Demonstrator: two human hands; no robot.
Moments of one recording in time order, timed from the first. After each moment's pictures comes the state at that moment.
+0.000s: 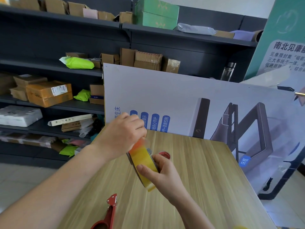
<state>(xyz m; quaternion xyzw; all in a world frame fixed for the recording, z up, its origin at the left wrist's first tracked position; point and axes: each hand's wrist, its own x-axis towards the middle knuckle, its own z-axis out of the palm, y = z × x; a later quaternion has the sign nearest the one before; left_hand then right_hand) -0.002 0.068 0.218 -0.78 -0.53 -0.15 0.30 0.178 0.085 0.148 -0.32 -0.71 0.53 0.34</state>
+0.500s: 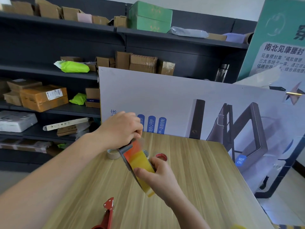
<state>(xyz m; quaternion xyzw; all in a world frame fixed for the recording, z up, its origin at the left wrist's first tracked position) 0.002 0.083 0.249 -0.78 -0.60 -0.08 0.15 0.179 0.079 0.161 -0.40 -0.71 0.49 0.30</state>
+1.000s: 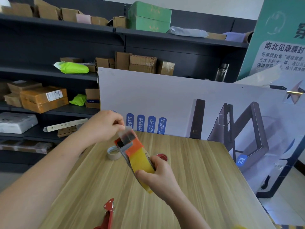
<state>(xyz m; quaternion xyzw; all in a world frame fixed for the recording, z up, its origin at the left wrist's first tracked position) -0.018 0.070 0.259 -0.63 -0.74 -0.22 -0.02 0.178 0.086 0.154 -0.40 -0.74 0.45 0.31</state>
